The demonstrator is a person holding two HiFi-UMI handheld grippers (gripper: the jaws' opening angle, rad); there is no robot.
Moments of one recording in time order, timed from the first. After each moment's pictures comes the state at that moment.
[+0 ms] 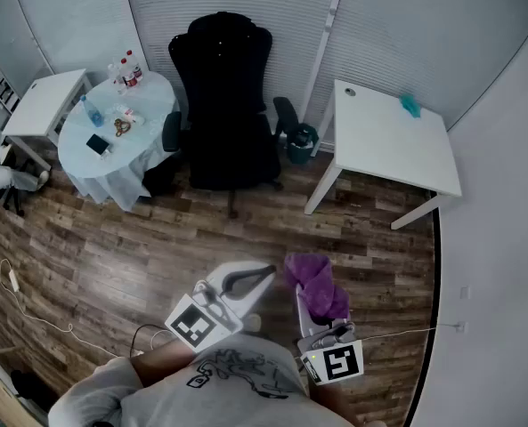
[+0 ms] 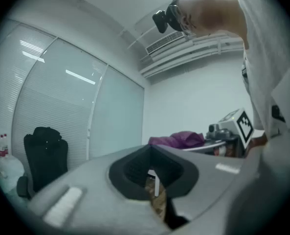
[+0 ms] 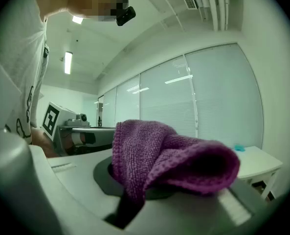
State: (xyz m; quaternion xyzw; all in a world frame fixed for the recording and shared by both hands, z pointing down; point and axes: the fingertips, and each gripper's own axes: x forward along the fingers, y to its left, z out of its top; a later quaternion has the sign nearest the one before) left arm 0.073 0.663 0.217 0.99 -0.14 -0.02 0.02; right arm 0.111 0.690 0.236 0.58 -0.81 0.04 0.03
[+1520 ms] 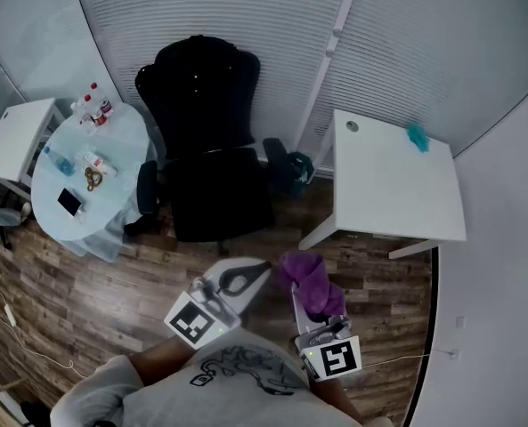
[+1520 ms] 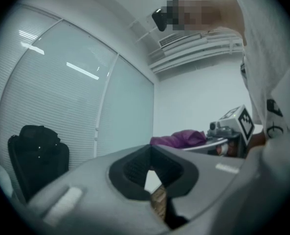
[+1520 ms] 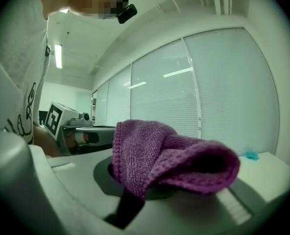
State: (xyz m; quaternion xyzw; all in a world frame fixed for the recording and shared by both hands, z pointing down) left arm 0.149 0.334 0.239 0.99 -0.13 -0.01 0.03; right arm 0.184 0.365 0.254 0.58 -0.81 0.05 0.05
